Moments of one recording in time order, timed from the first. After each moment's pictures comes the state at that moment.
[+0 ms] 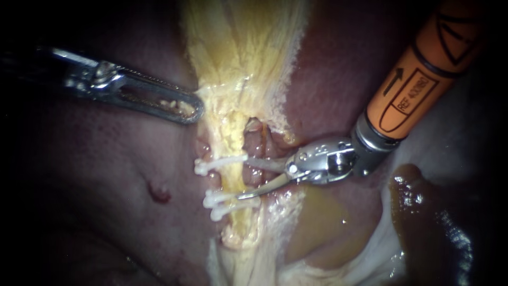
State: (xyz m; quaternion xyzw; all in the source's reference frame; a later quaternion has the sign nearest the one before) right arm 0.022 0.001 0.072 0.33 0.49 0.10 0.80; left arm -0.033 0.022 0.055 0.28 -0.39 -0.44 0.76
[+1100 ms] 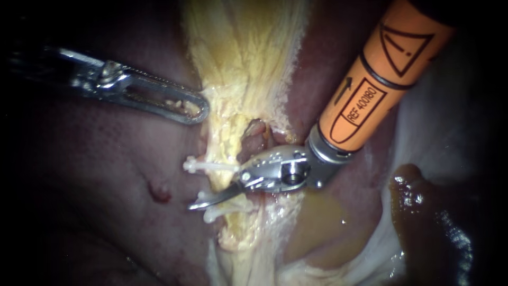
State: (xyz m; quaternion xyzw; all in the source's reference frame) right arm 0.029 0.000 0.072 0.36 0.53 0.10 0.76; left arm -0.034 0.022 0.055 0.28 -0.39 -0.44 0.76
